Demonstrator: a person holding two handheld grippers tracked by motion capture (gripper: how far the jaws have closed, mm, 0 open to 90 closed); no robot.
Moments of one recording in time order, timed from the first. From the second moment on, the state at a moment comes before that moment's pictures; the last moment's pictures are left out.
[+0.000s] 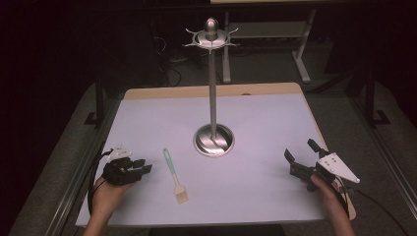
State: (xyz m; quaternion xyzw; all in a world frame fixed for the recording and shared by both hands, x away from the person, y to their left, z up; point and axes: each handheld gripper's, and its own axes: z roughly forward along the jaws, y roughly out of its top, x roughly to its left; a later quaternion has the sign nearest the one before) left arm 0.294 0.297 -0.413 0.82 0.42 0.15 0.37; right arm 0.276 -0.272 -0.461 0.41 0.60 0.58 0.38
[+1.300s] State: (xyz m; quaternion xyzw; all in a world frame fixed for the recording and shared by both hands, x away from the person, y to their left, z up) left arm 0.358 0.254 -0.435 0.82 0.43 0.15 0.34; right arm 0.276 -0.273 -0.461 0.41 0.60 0.58 0.38
